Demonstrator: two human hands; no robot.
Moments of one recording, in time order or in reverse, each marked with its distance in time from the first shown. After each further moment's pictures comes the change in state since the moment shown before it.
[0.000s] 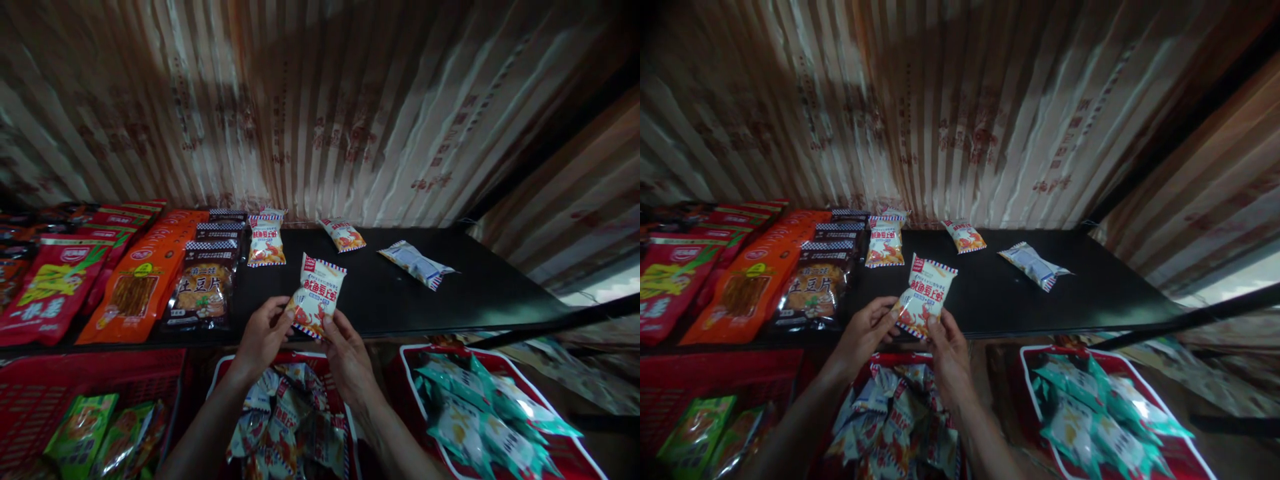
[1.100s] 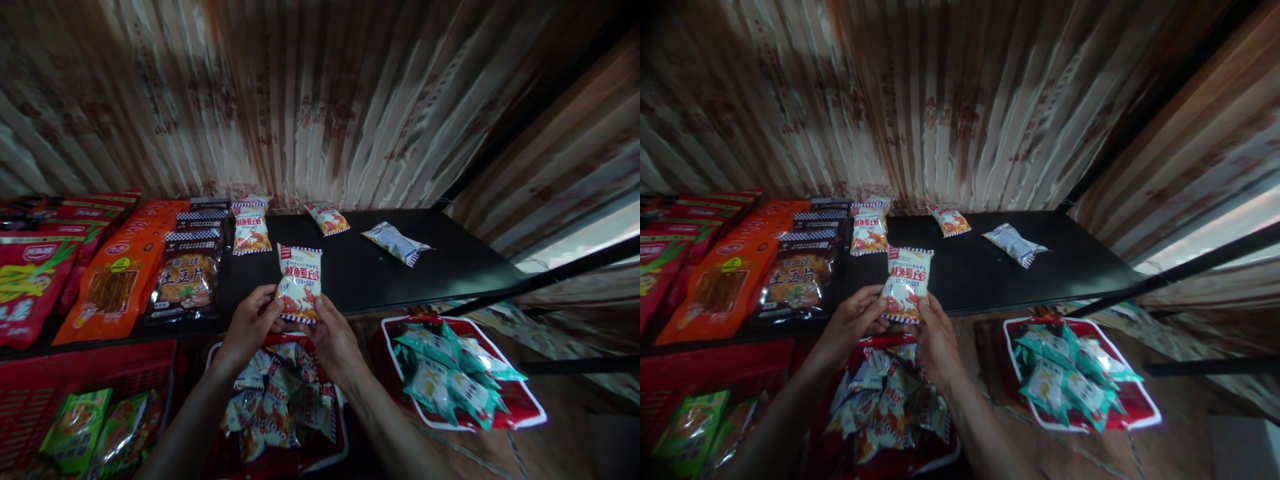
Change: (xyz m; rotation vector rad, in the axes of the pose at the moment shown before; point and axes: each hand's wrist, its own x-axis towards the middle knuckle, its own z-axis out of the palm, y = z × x) left_hand -0.011 0.008 0.004 -0.051 -0.041 -0.091; right_hand -0.008 -0.006 0.000 0.172 -0.017 0.092
